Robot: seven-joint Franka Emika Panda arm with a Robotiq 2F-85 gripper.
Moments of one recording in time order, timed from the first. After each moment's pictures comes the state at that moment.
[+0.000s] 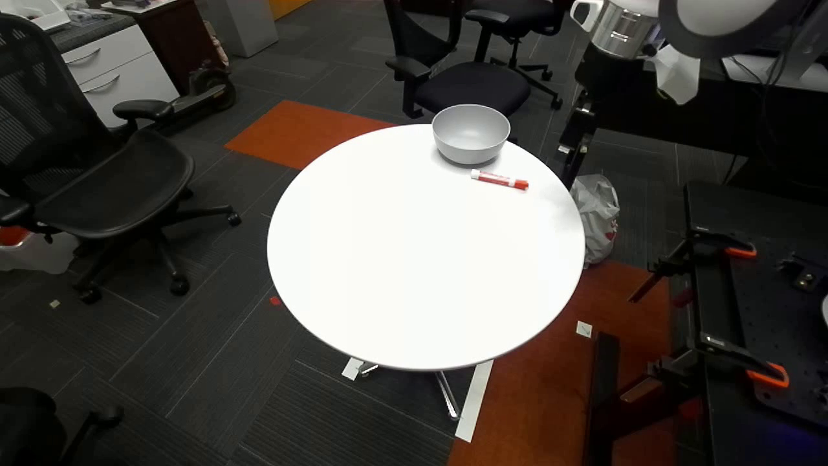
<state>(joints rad) -0.12 0.06 -0.20 -2.61 0.13 2.81 -0.32</state>
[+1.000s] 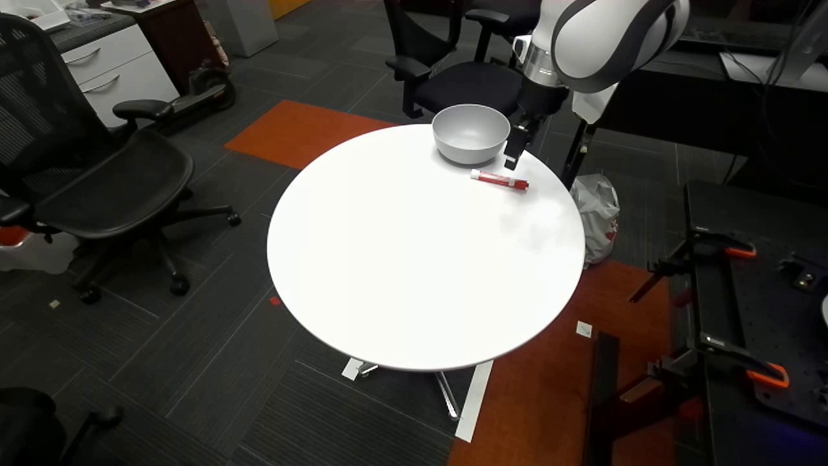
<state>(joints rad) -0.23 0.42 -0.11 -2.29 0.17 2.82 -0.32</state>
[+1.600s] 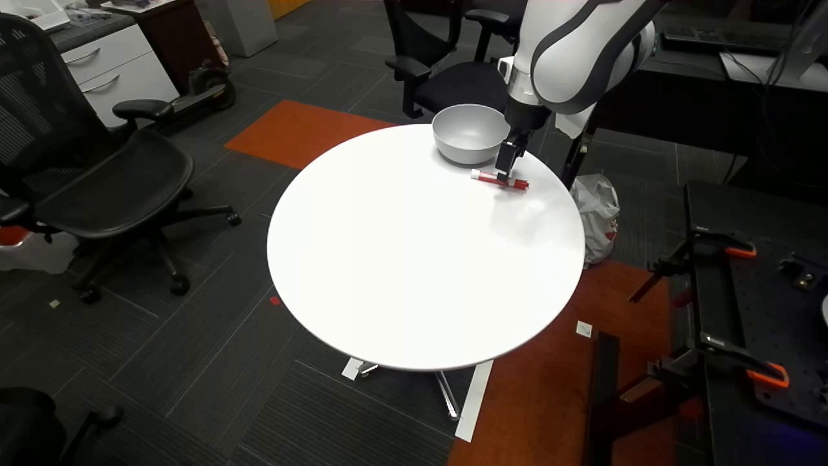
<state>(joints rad) -0.24 0.55 -0.10 -2.19 0.12 2.80 -0.31</state>
